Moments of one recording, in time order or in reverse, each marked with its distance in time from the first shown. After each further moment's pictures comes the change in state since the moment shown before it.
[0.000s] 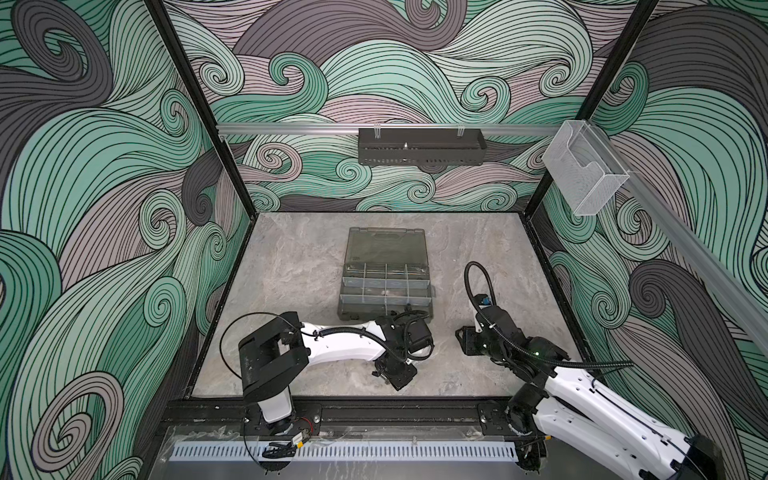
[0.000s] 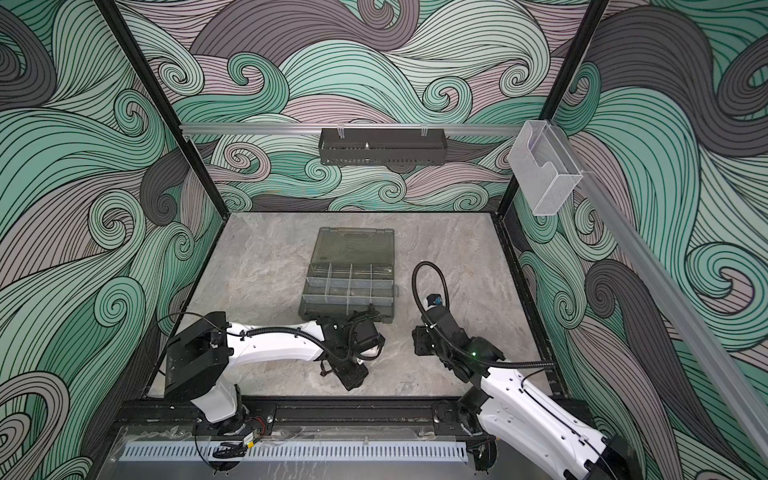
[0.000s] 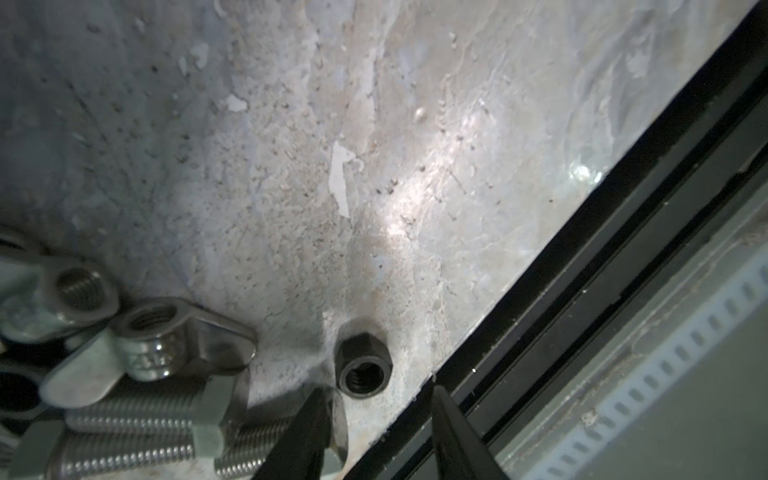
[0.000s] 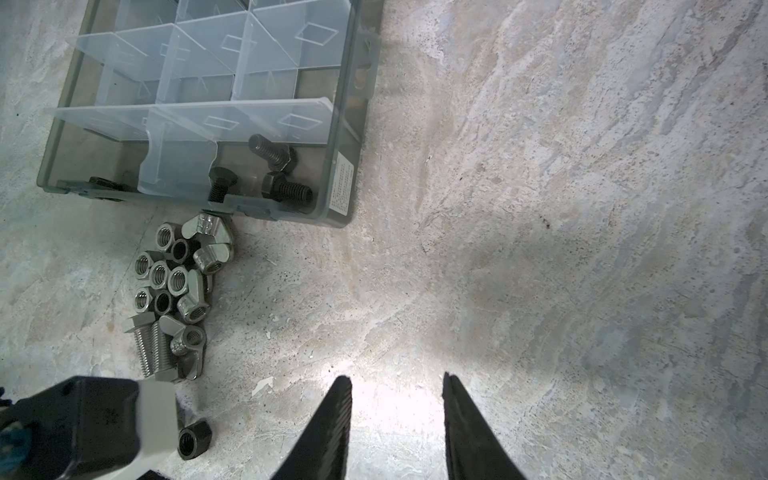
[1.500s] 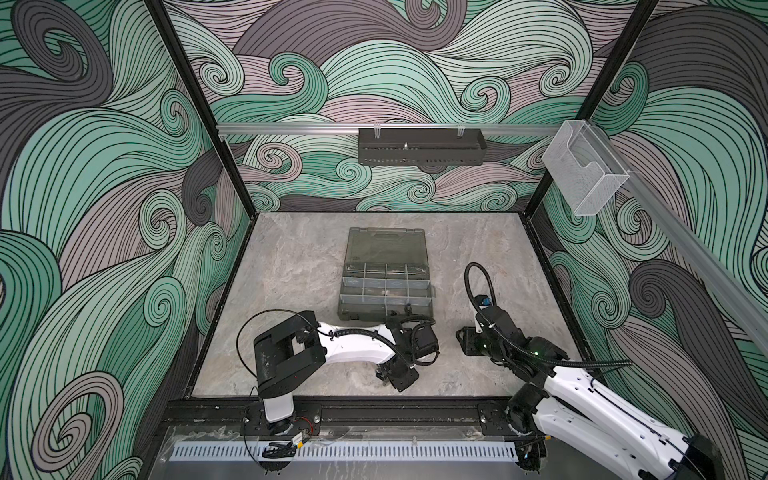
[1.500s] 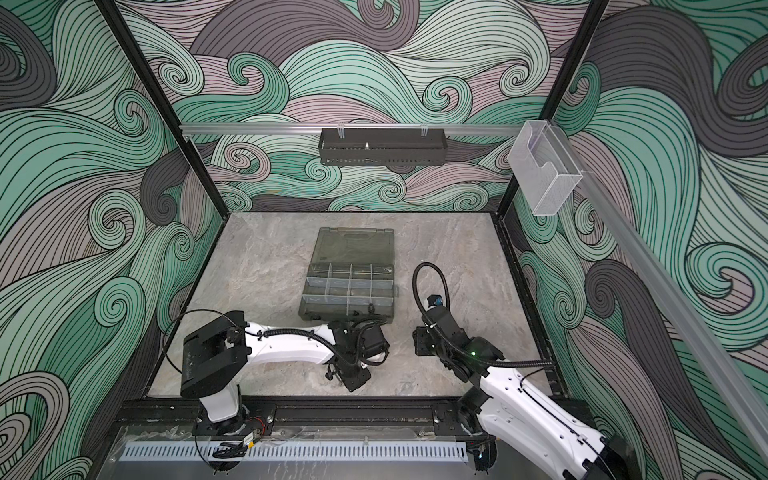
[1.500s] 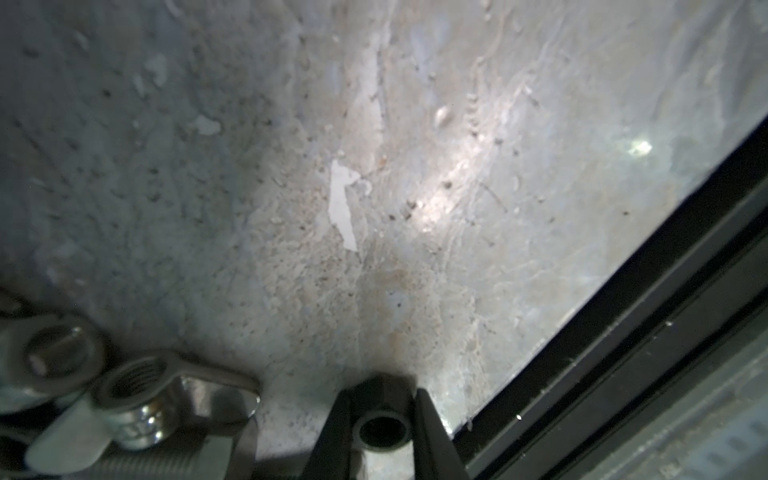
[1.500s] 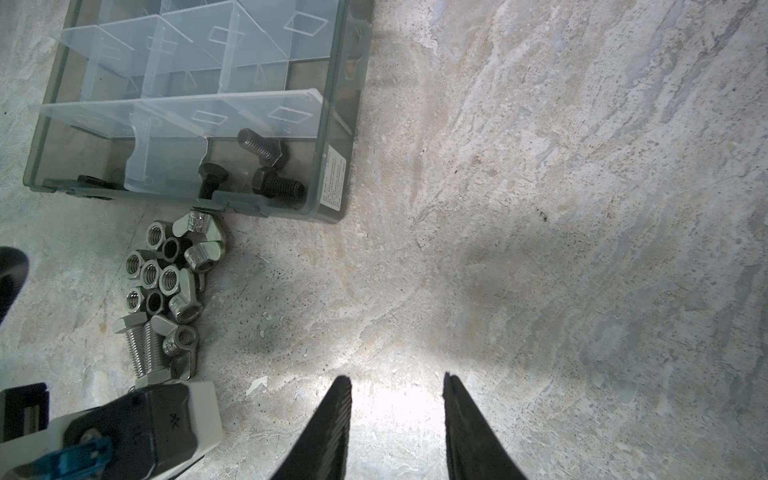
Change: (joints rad) left arm -0.032 0.078 0.024 0.002 -0.095 0.055; right arm -0.011 0.005 -0.009 0.000 -0.007 0.003
